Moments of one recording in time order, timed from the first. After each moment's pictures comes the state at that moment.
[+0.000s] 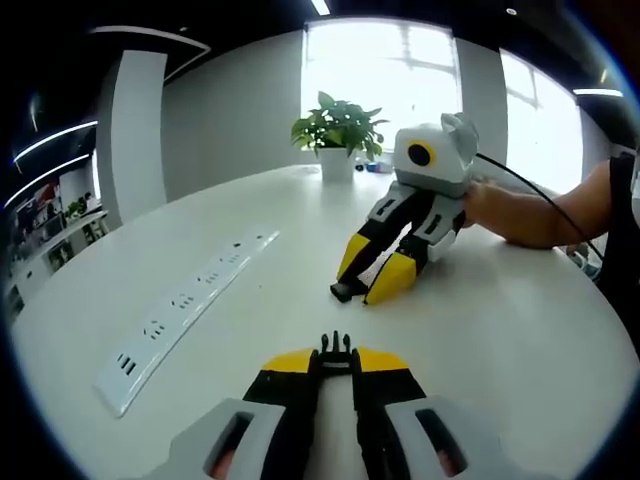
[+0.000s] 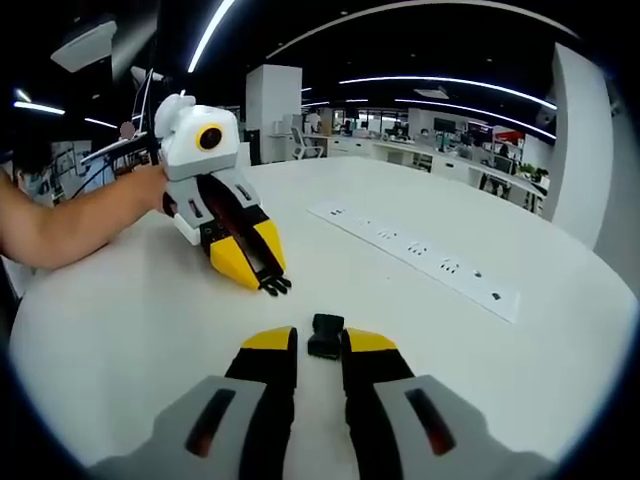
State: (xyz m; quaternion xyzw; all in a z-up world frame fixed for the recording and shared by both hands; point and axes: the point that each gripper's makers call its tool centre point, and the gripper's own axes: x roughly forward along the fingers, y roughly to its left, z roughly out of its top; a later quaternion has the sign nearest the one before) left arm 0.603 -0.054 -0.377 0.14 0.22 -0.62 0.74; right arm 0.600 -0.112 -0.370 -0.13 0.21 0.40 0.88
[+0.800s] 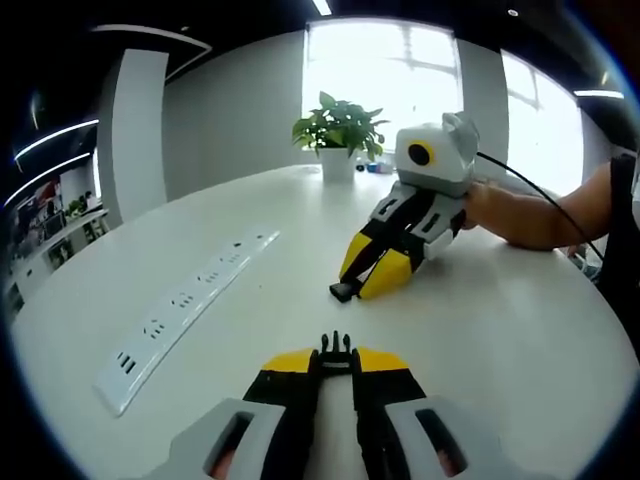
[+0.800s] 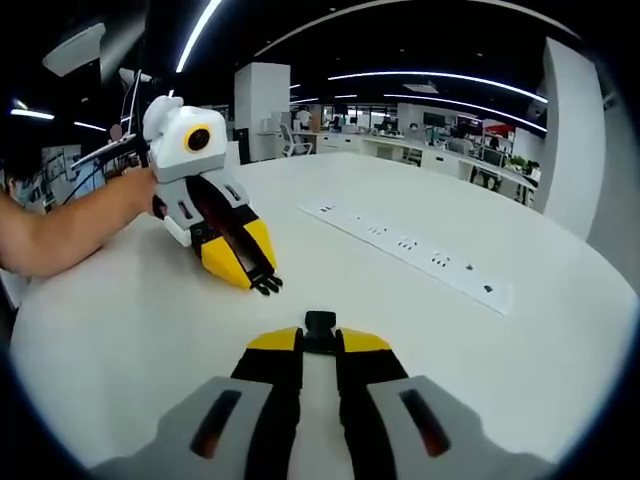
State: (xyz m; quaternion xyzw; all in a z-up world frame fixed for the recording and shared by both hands) left arm 0.604 -0.055 -0.378 0.14 0.22 -0.62 0.74; right arm 0.600 -0.118 -0.371 -0.13 0.22 0.38 0.89
